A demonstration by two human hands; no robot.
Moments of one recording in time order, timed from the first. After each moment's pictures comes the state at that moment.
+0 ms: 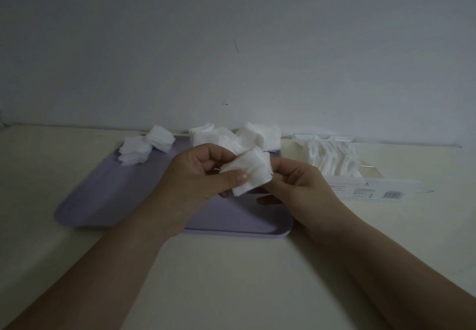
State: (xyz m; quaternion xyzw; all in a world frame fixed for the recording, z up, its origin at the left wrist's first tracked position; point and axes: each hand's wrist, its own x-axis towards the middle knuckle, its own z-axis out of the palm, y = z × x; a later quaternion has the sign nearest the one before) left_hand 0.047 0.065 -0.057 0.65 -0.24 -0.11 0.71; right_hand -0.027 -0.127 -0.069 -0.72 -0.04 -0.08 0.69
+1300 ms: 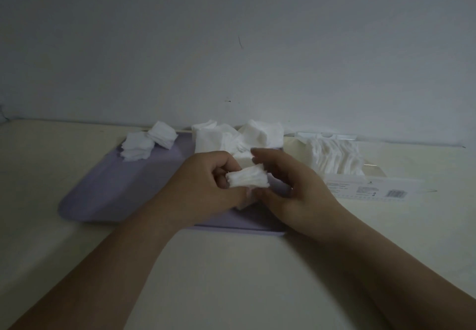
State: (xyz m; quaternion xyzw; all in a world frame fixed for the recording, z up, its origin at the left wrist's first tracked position) left_hand 0.049 0.068 -0.063 0.81 -0.30 -0.01 0.50; right_hand -0.027 -0.126 -0.075 -0.86 -0.09 -0.19 0.46
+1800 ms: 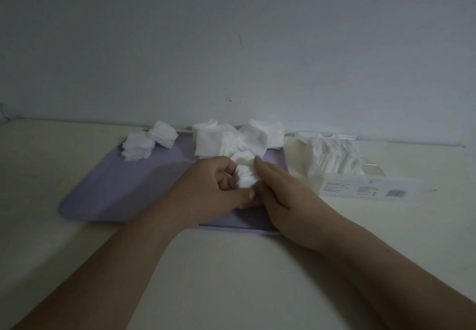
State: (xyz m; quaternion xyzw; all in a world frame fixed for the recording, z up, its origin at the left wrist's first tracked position) left_hand 0.055 0.068 -0.073 0.81 -0.30 -0.08 0.50; right_hand -0.026 -0.121 -0.085 -0.93 -0.11 -0.15 0.32
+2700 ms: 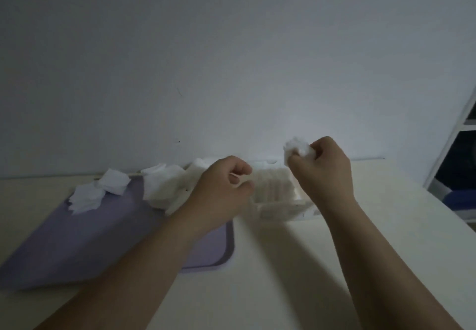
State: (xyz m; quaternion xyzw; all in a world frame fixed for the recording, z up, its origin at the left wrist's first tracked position) left_hand 0.034 -0.057 -0.026 0.80 -0.30 -0.02 0.51; right_hand -0.052 -0.232 -0.005 -0.78 0.30 -0.40 0.37
